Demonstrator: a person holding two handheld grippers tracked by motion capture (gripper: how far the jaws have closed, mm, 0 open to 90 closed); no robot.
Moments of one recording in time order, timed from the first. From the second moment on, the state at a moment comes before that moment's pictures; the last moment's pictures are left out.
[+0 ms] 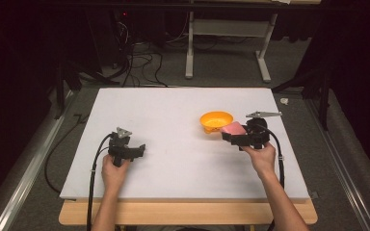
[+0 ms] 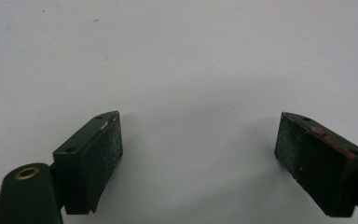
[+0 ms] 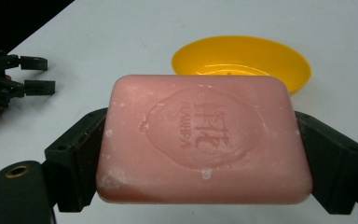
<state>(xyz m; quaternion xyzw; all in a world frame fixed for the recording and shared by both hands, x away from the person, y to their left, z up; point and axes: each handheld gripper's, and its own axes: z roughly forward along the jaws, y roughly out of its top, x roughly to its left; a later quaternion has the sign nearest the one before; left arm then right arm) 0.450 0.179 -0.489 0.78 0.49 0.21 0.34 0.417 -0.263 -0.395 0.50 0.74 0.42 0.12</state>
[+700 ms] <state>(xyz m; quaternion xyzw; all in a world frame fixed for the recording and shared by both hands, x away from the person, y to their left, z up) 0.449 0.179 -0.489 0.78 0.49 0.21 0.34 0.438 -0.252 -0.382 0.50 0.75 0.42 0.12</state>
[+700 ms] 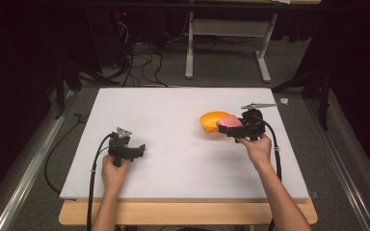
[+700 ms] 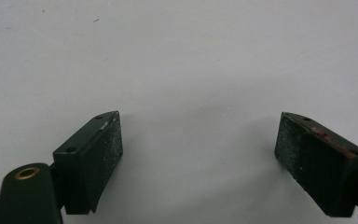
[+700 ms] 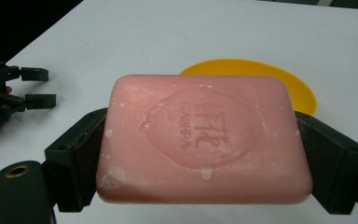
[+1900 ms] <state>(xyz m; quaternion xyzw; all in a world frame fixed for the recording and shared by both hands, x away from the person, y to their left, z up) 0.450 0.179 -0.489 0.78 0.49 0.21 0.34 0.494 -0.231 -0.389 0.54 0.76 0.36 0.11</state>
